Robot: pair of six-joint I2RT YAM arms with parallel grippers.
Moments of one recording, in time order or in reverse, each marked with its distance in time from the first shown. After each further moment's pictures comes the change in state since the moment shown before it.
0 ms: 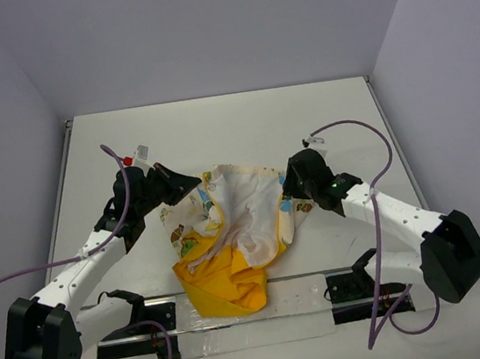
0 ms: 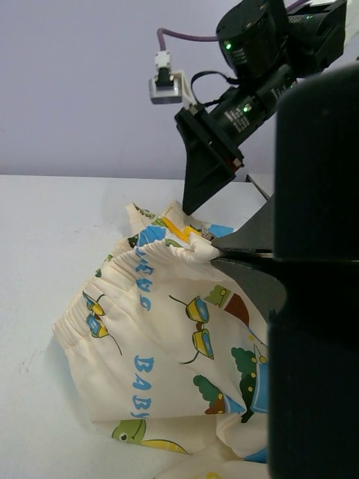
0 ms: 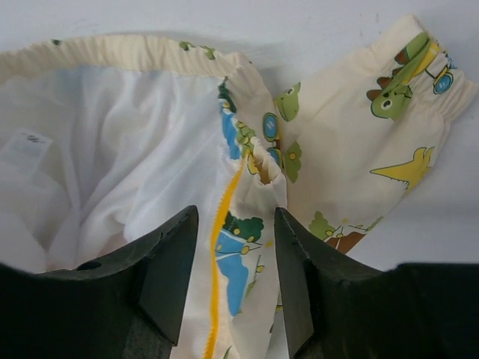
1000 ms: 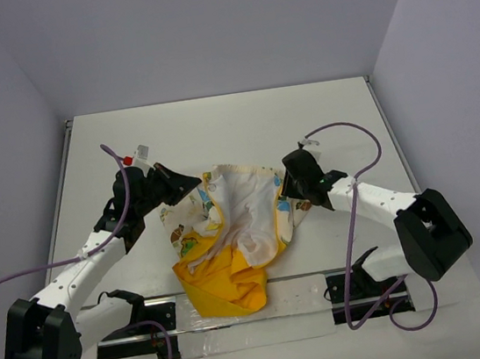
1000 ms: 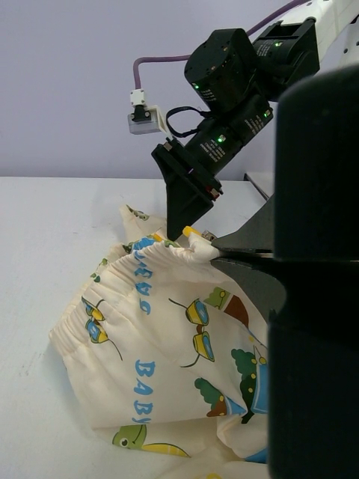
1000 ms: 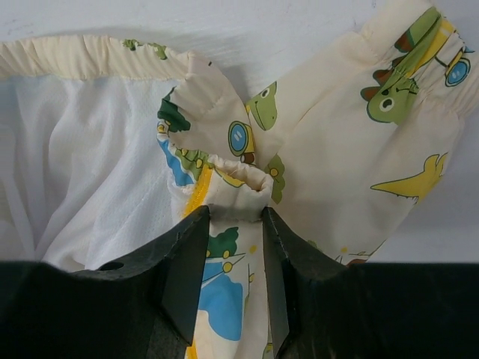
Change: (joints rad) left arm 0.000 -0.005 0.000 -0.001 0.006 0.010; right arm -0.020 0.177 0.002 0.087 0.019 0.028
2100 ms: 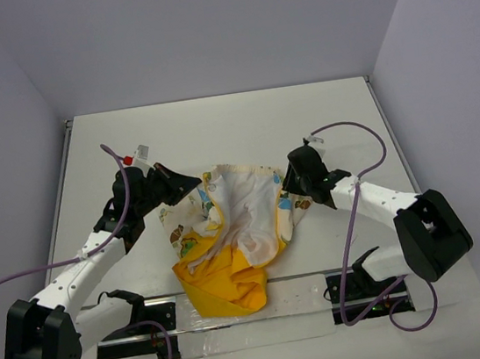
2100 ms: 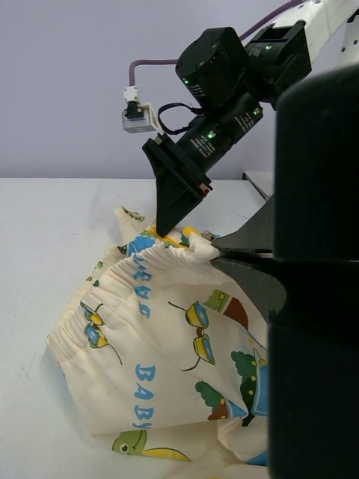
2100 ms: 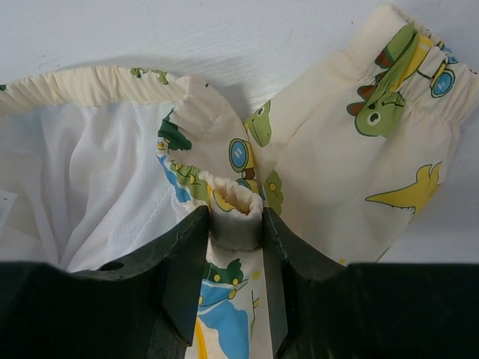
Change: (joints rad) left arm 0.000 -0.004 0.000 0.000 0.005 0.007; right arm -0.051 -0.004 -0.016 0.075 -0.044 0.021
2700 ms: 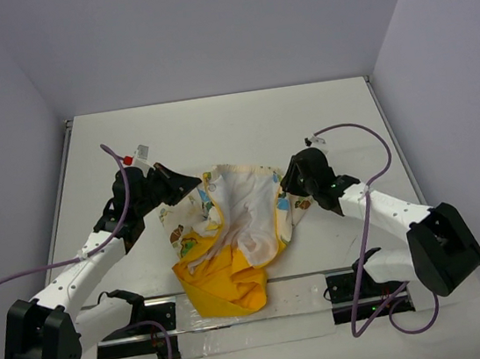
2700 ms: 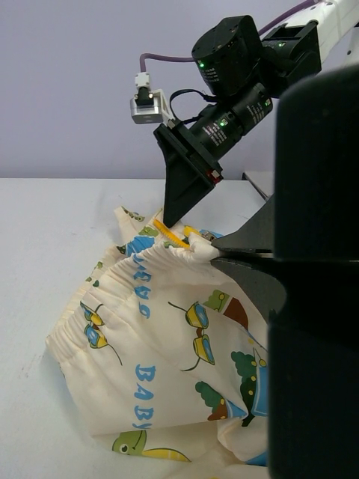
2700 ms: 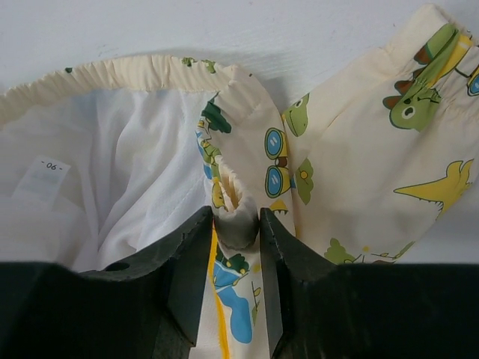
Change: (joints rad) left arm 0.000 -0.001 0.000 0.000 0.001 0.000; right arm -0.003 -0.102 -0.056 0.054 -0.079 -0.011
